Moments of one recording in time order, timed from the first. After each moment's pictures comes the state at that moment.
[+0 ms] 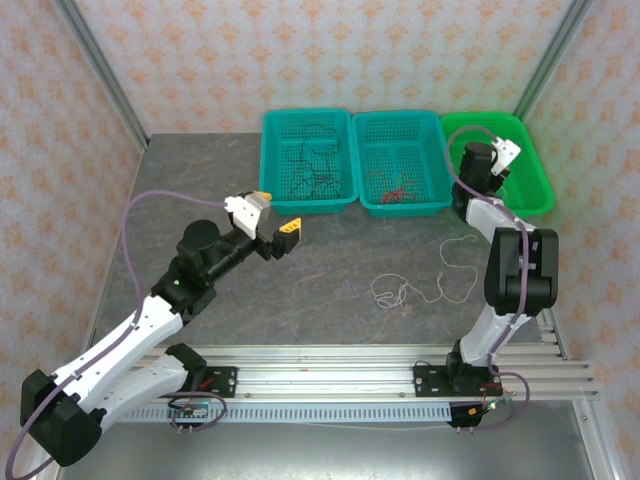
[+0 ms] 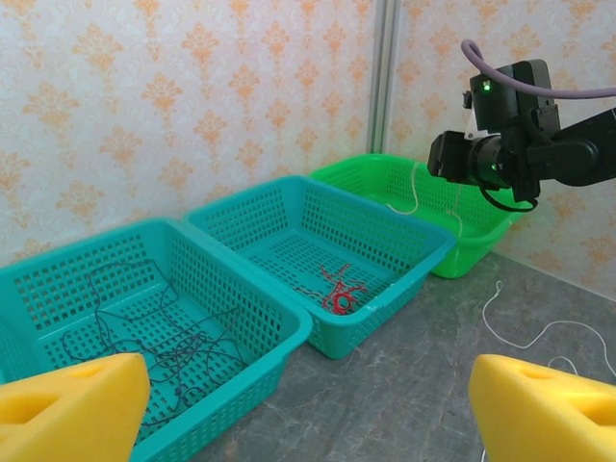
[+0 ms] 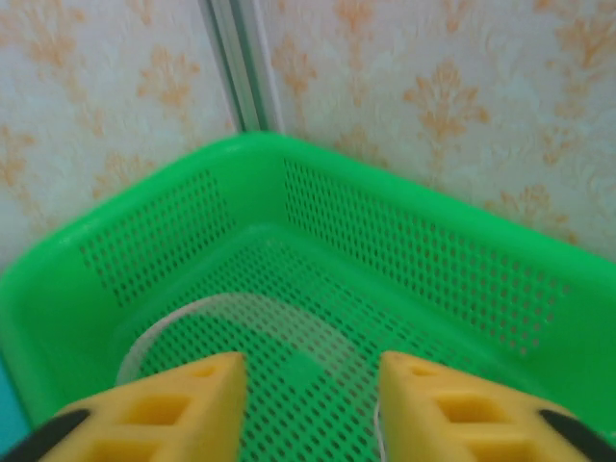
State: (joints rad) left arm -0.53 0.88 0.67 0.17 0.13 0.01; right arm -0.06 1.76 1.14 0.21 0.61 0.40
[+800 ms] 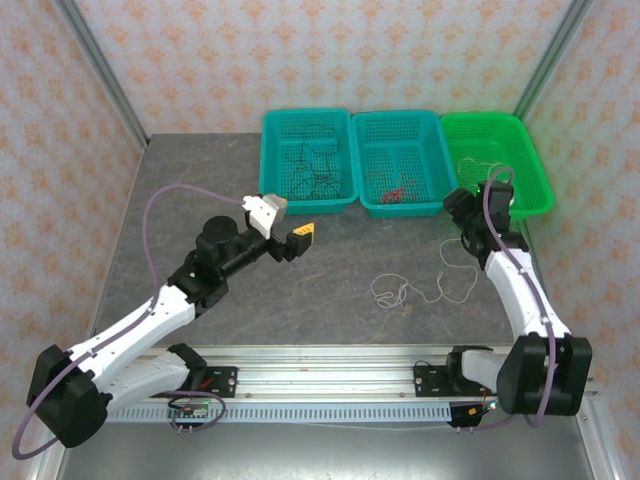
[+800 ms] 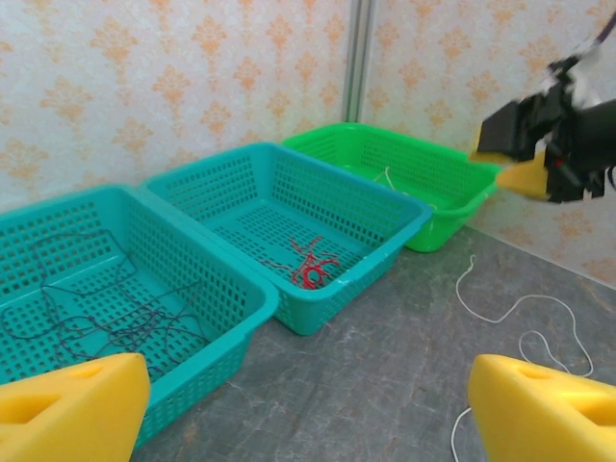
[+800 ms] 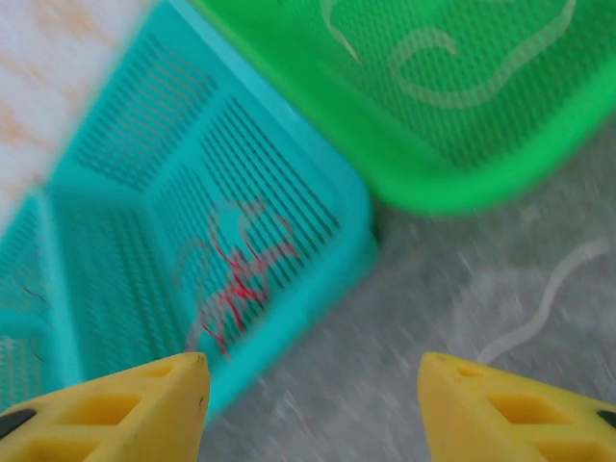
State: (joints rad) left arm -0.56 1.01 0.67 0.22 0.17 -0.03; right arm -0.06 1.19 0.85 -0.38 -0.03 0.78
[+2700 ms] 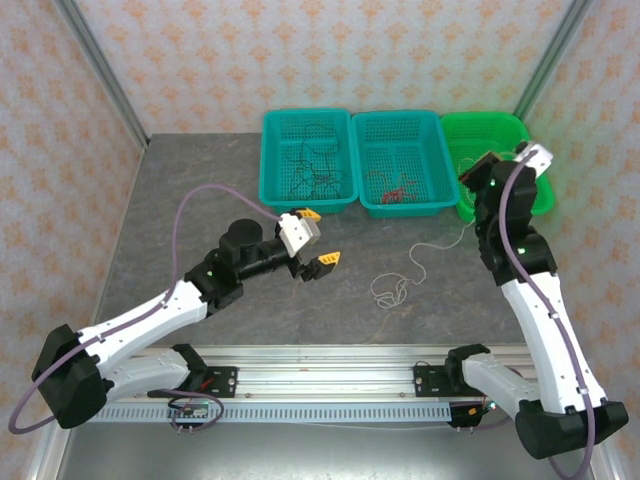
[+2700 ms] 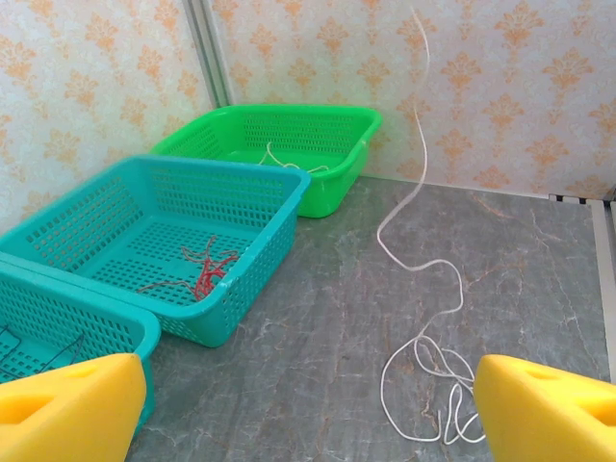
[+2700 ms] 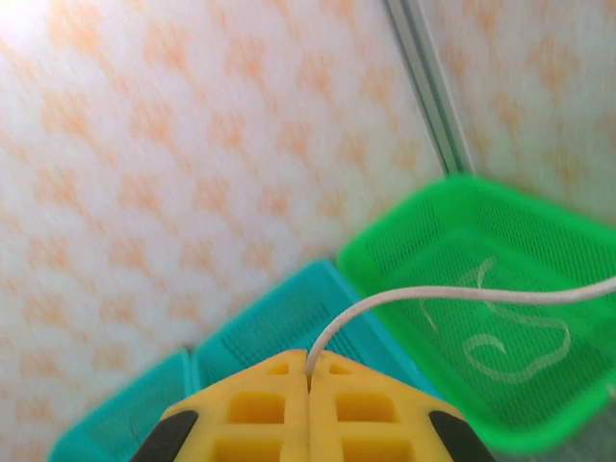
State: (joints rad) left arm -0.71 1.09 0.73 0.18 0.27 0.19; right arm 0.19 0.96 1.21 -0.38 0.46 0.56
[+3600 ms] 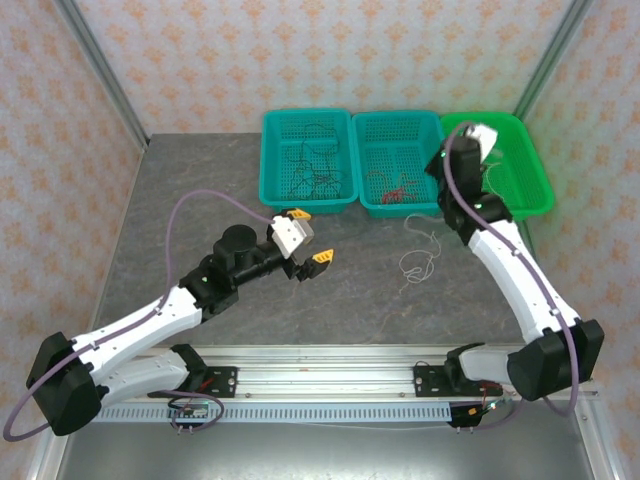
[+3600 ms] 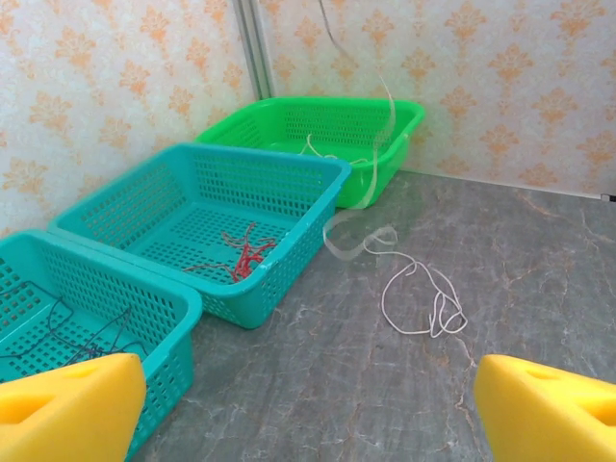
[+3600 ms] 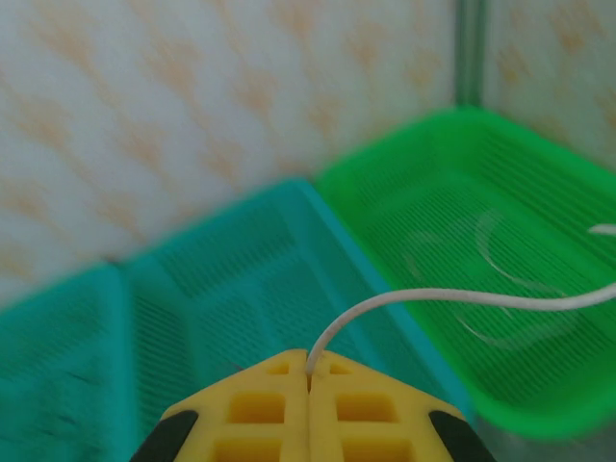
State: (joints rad) left arm -0.71 1.03 0.68 0.18 0.18 0.19; right arm 0.28 1.27 1.20 -0.40 0.55 0.46
